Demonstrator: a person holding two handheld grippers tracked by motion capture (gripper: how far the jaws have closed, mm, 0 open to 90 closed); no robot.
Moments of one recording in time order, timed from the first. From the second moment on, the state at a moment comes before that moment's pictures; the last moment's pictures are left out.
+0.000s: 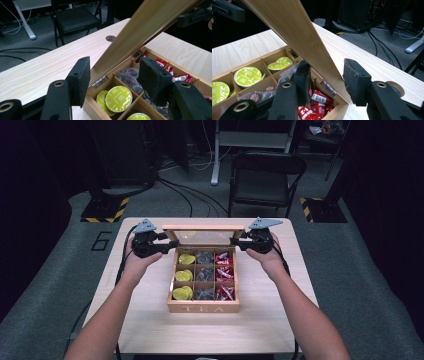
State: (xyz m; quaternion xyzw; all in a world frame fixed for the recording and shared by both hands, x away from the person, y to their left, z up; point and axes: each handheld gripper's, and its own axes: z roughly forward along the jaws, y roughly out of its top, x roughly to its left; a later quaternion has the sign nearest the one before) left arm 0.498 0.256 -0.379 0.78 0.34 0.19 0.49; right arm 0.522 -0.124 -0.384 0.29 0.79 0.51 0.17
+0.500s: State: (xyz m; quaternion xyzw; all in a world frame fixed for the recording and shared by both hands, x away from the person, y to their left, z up) left arm 0.513 0.258 -0.387 0.76 0.36 0.20 0.51; right arm 0.532 -0.123 -0.381 0.30 0.79 0.51 0.17
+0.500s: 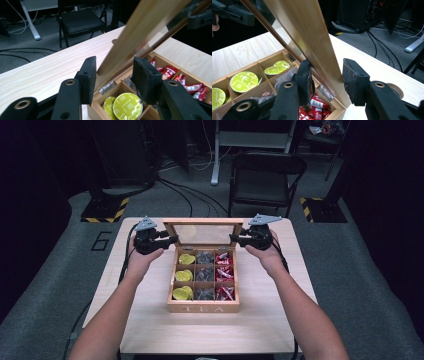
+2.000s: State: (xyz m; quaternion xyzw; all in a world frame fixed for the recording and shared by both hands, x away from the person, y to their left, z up) left arm 0.499 0.263 -0.386 0.76 0.38 0.18 0.49; right arm 0.559 -0.121 -0.387 0.32 0.80 0.48 0.16
